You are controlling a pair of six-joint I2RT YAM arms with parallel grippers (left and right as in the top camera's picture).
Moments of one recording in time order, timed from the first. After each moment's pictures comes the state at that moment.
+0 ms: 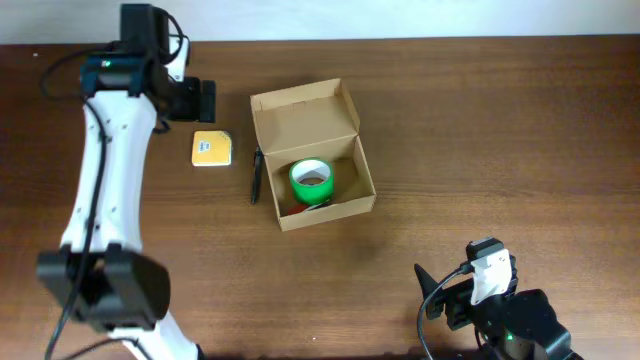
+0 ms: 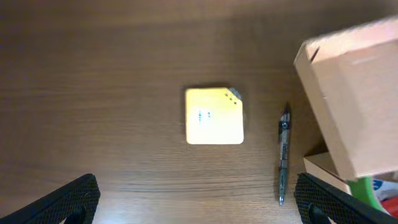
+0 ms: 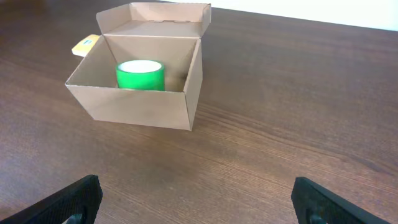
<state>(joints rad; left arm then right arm) -0.01 1.91 1.93 -1.17 -0.08 0.05 0.58 0.23 0.58 -0.83 0.16 0.16</state>
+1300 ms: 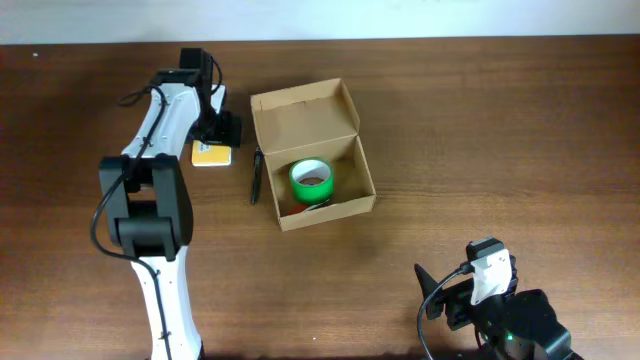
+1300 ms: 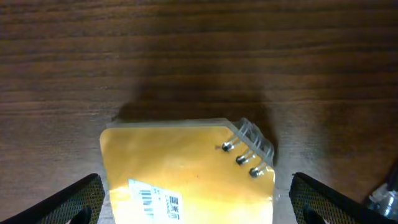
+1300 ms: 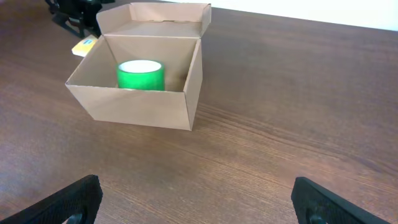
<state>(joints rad) -0.02 2.35 1.93 -1.00 -0.05 0.05 0.58 0.23 0.58 -0.83 0.16 0.16</state>
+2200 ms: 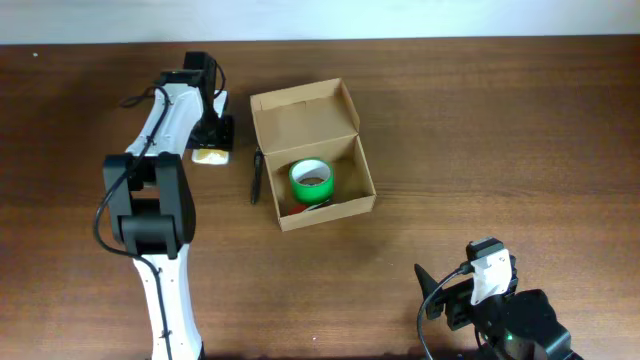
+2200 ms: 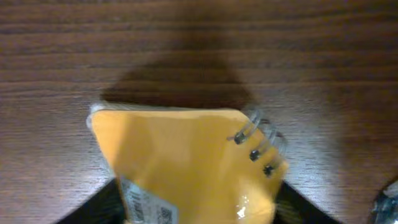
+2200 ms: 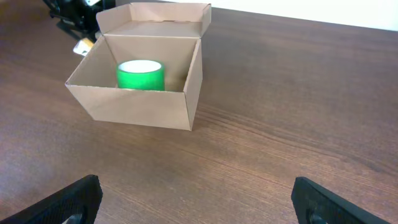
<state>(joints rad) -0.03 2.37 1.94 -1.04 -0.06 0.04 0.58 0.23 0.58 -0.83 0.16 0.16</state>
